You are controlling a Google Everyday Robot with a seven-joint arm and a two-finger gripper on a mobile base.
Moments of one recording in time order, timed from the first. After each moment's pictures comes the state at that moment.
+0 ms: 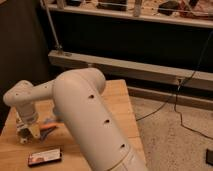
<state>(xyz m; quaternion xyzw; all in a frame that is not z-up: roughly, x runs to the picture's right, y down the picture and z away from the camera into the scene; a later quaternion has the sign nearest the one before) -0.395 0.208 0.793 -0.39 -0.14 -0.22 0.89</state>
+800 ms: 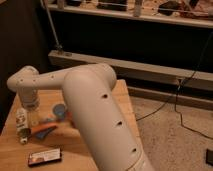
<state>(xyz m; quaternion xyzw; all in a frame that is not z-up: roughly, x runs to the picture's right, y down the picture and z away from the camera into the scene) -0.379 0.084 0.787 -0.32 -0.16 -0.09 0.93</state>
